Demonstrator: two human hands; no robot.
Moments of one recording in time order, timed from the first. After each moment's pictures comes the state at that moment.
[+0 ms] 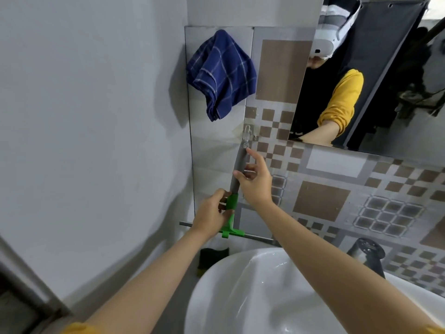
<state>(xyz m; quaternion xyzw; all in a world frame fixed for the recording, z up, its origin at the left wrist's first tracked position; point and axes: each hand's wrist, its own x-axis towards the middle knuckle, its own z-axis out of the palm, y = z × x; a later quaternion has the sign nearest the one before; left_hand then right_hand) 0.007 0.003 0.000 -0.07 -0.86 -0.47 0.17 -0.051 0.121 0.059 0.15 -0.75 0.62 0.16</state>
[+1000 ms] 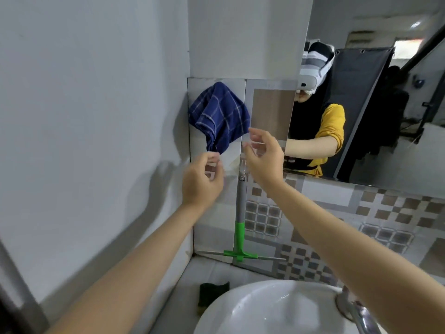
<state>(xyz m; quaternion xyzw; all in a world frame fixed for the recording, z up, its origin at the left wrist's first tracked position) -0.003 -0.012 0.146 -0.11 -0.75 -0.41 0.51 -0.050 0.127 0.185 0.22 -0.73 0.57 0.32</state>
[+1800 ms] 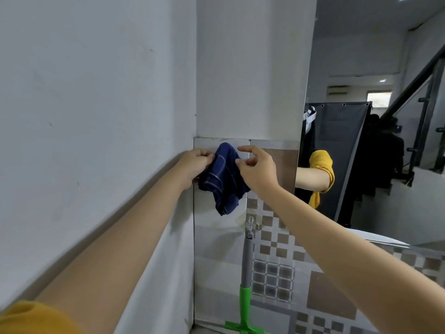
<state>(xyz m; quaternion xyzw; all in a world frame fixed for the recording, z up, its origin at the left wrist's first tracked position) -0.073 -0.071 0.299 0.00 -0.77 -0.62 0.17 -0.081 0.093 0.283 0.21 -0.76 0.57 0.25</state>
